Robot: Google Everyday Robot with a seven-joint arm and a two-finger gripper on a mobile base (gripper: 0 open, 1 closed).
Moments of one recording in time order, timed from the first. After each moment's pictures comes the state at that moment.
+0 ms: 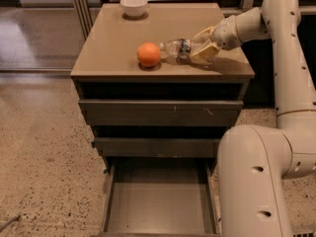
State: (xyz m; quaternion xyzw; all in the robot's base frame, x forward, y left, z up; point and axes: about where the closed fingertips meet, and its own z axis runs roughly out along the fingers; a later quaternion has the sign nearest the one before) arm 0.792 -0.158 0.849 -0.61 0.63 0.17 0.45
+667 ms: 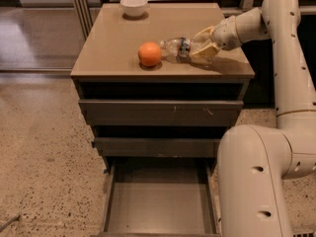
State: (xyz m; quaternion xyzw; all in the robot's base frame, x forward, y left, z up) arm 0.792 -0.158 0.850 -0.61 0.63 0.17 0.45
